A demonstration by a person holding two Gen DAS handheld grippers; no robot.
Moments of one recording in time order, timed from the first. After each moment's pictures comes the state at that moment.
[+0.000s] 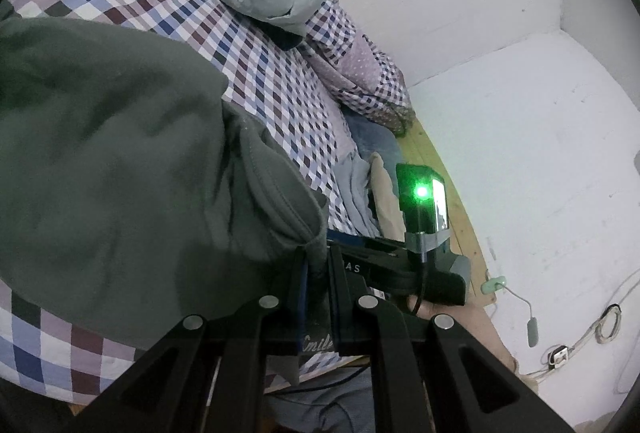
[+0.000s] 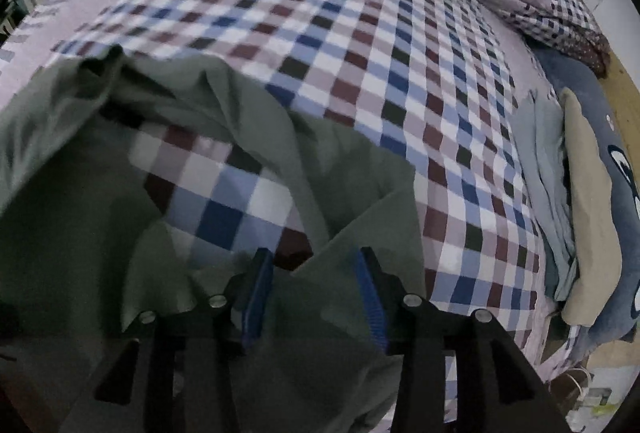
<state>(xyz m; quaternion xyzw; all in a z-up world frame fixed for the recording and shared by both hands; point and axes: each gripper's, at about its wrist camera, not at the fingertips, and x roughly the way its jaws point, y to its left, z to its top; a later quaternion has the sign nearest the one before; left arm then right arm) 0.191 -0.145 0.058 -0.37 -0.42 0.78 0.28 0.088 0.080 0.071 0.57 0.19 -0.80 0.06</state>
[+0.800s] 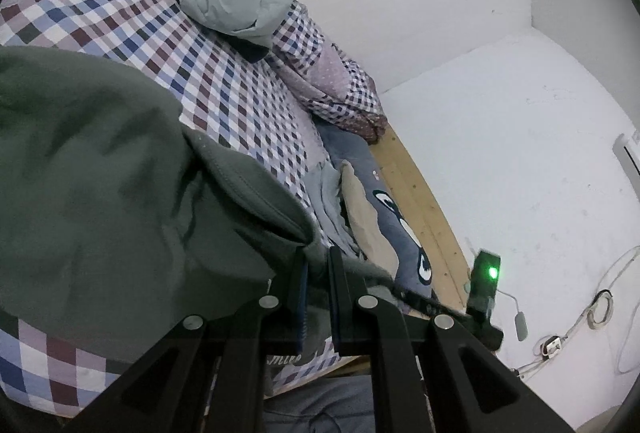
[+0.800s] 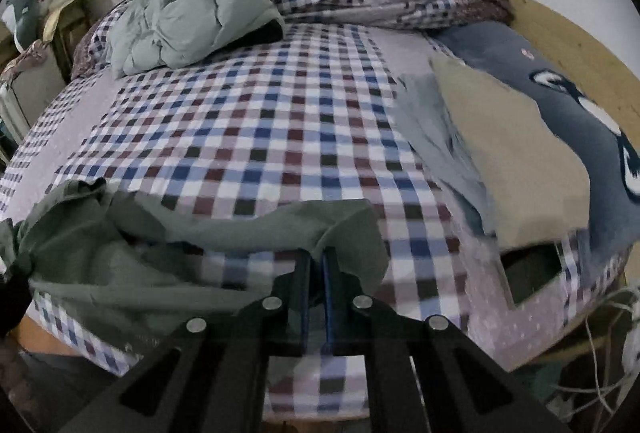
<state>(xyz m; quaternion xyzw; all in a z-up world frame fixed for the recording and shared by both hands) 0.196 -0.136 0.074 -0.33 -0.42 0.79 0.31 0.164 0.228 0.154 0.46 0.03 -0.89 0.01</state>
